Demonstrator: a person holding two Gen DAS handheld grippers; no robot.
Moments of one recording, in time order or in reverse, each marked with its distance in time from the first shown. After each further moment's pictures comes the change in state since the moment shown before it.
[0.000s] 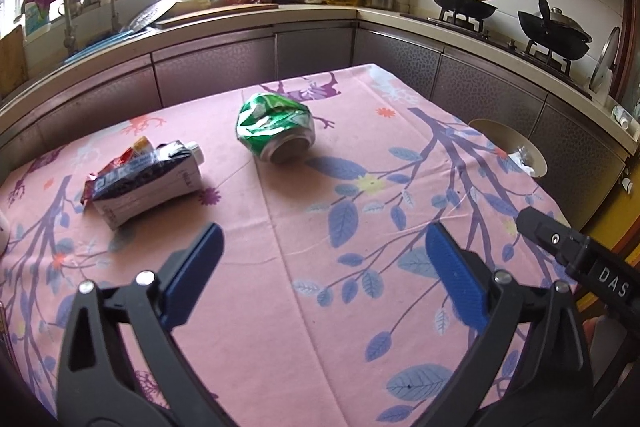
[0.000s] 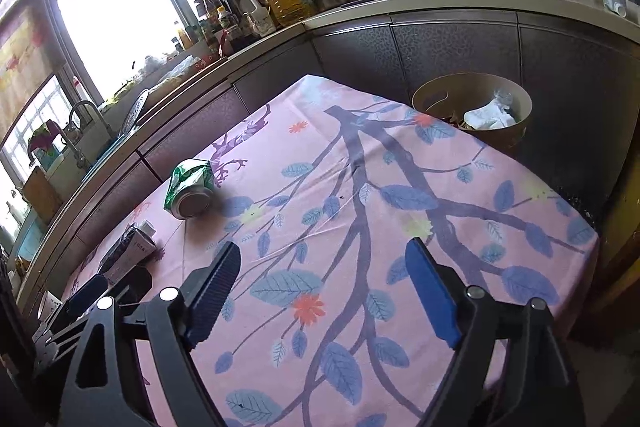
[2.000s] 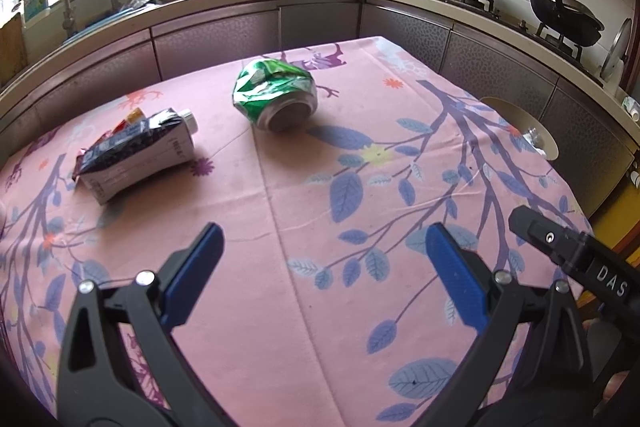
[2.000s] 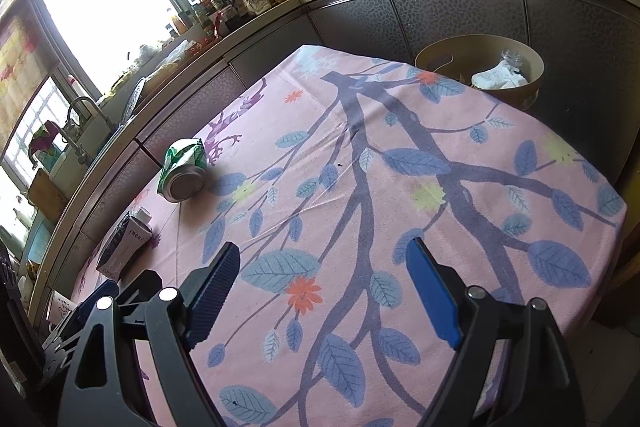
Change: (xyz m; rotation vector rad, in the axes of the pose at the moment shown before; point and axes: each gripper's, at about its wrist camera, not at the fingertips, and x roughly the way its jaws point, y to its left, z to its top) left arm 0.021 -0.002 -0.011 -0.012 0.083 0.024; right arm 0.027 -0.011 -0.008 0.046 0.089 0.044
